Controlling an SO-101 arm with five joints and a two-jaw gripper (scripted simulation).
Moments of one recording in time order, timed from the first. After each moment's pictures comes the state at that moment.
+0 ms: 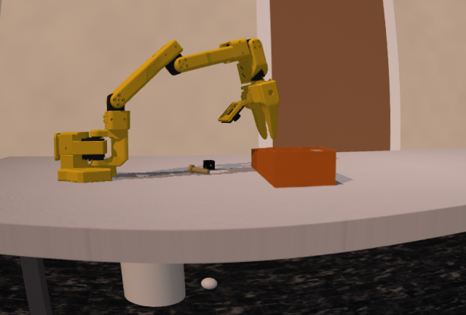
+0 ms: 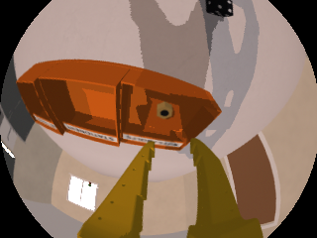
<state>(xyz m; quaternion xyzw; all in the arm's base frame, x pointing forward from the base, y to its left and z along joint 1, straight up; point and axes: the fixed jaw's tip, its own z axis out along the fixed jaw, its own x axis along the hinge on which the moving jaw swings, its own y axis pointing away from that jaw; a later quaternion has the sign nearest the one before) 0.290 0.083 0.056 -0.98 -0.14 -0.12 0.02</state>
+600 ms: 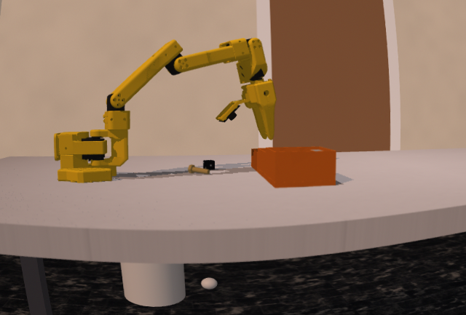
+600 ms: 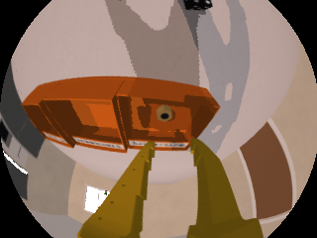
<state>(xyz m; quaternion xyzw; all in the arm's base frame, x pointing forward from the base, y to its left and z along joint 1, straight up) 0.285 0.081 0.056 -0.99 -0.06 -0.11 0.03</state>
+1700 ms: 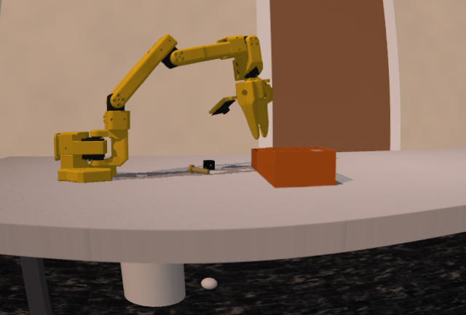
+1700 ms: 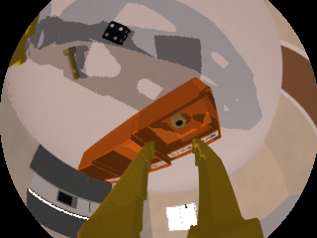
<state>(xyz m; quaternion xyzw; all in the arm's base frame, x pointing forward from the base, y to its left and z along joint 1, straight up) 0.262 0.077 0.057 -0.95 0.30 -0.05 0.04</state>
